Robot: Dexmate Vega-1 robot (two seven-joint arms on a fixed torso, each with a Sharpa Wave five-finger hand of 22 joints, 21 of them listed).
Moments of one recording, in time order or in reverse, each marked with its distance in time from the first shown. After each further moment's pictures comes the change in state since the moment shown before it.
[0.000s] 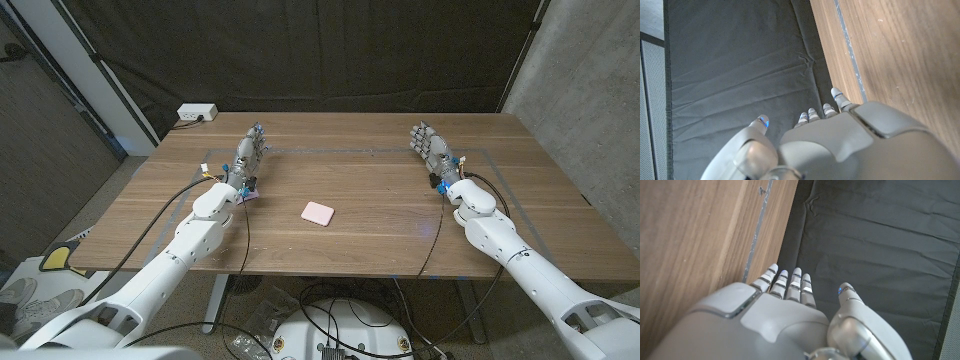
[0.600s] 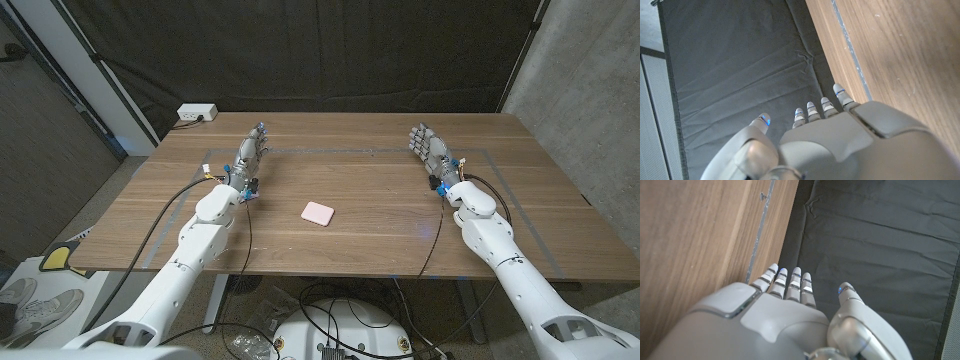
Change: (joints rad) left arm 0.082 -0.133 -0.163 -0.098 0.286 0.072 0.025; left_hand 0.031 0.018 0.039 -0.028 -0.007 0.115 -0.079 0.030 0.005 0.129 0.040 0.036 0.000 0.121 0.023 0.030 0.000 0.046 0.102 0.012 -0.003; right arm -0.053 0.177 0.210 -0.035 -0.188 -0.091 0.117; right_hand 0.004 -0.004 0.004 -0.004 0.000 0.012 -0.011 0.004 0.000 0.018 0.018 0.000 0.000 0.035 0.026 0.007 0.000 0.008 0.014 0.000 0.000
